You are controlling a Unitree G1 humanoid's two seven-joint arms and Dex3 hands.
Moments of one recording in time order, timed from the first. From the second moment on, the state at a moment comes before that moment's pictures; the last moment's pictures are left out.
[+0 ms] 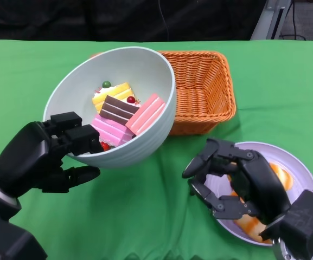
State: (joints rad) left arm -0.53 0.54 -0.34 0.87 0.78 -1.22 0.62; right arm -0.09 0.02 0.18 0.20 0.02 -0.46 0.30
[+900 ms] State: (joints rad) left arm -0.76 0.40 -0.32 1.09 0.66 -1.19 0.34; right arm -0.09 0.03 0.25 0.36 -0.02 -0.55 0.31
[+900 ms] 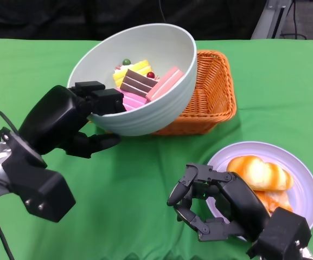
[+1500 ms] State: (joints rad) left arm -0.89 0.25 -0.32 1.19 0.58 -1.09 0.15; right arm -0.09 0.04 0.27 0.36 -0.03 -0.54 0.30
